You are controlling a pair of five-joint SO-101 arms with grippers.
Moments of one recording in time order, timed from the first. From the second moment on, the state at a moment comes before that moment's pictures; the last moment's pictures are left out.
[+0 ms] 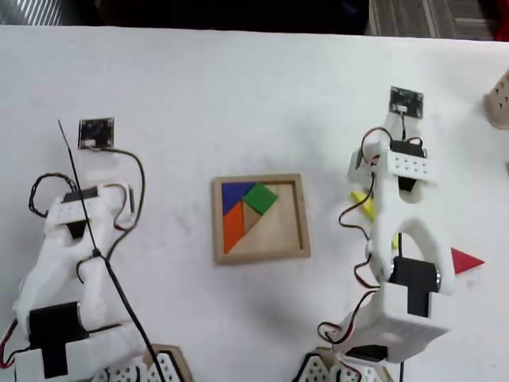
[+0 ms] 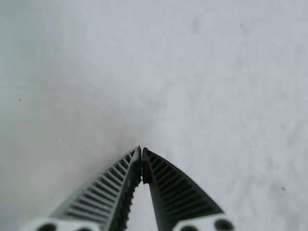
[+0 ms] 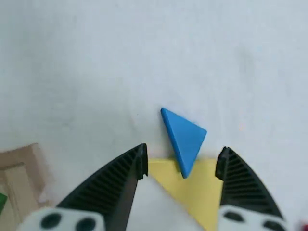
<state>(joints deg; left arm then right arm) -17.5 -10.4 51.0 35.2 -5.2 8.1 7.2 18.5 52.1 1.7</state>
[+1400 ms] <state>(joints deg) -16.8 -10.3 51.0 35.2 -5.2 8.8 33.5 -10.2 70.9 6.9</state>
